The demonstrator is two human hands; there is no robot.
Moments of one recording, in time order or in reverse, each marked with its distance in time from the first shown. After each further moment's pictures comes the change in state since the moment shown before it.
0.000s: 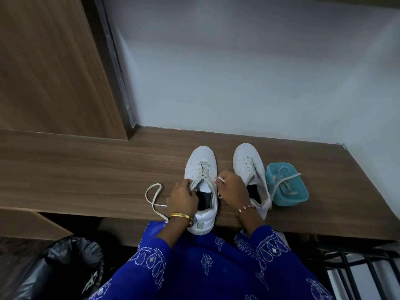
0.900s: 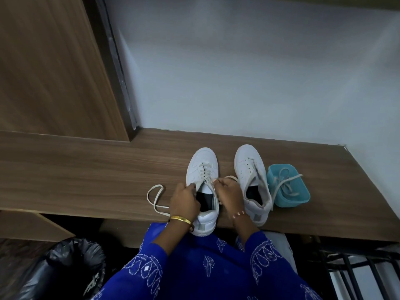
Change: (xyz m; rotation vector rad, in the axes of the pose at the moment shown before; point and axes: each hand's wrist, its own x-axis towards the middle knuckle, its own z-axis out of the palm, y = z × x) left_hand 0.000 -0.002 -0.004 0.146 -0.073 0.155; right_hand -0.011 -0.007 0.021 0.479 0.061 0.238
